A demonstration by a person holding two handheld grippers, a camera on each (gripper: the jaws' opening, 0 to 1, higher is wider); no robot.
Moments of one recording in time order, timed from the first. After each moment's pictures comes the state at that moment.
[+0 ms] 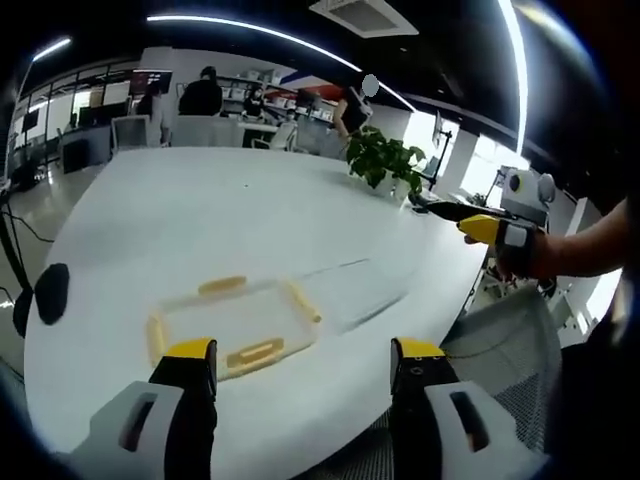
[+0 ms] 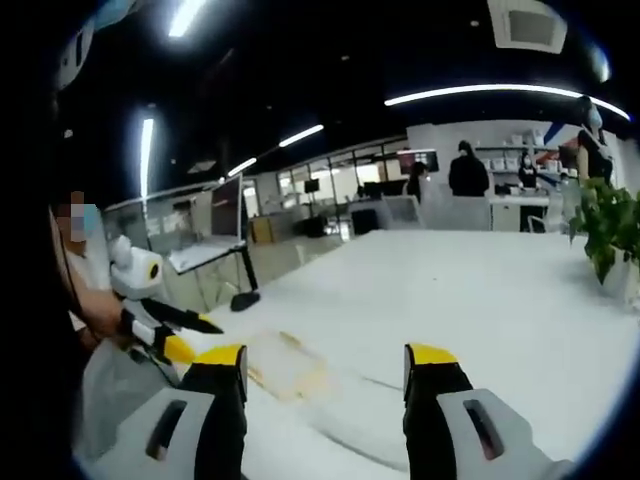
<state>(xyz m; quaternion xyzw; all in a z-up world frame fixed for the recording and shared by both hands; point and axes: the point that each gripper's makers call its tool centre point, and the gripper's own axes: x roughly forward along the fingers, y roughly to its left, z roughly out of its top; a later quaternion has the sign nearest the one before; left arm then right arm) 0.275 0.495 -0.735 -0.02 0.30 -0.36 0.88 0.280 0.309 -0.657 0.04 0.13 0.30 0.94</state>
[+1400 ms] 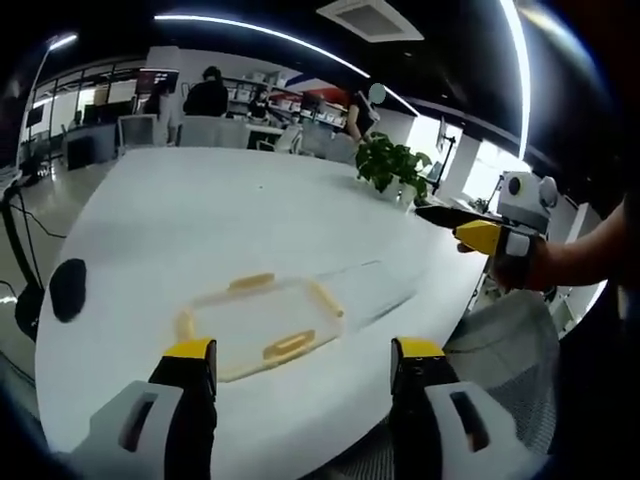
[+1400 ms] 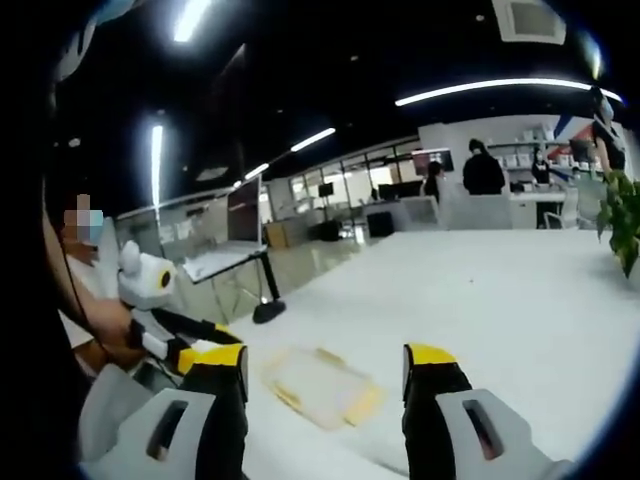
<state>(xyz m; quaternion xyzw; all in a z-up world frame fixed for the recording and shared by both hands) 0.280 0.531 -0.735 -0.03 0.30 -0.35 0.89 0.288 0.381 -0.662 0.06 0.12 0.33 0.93</state>
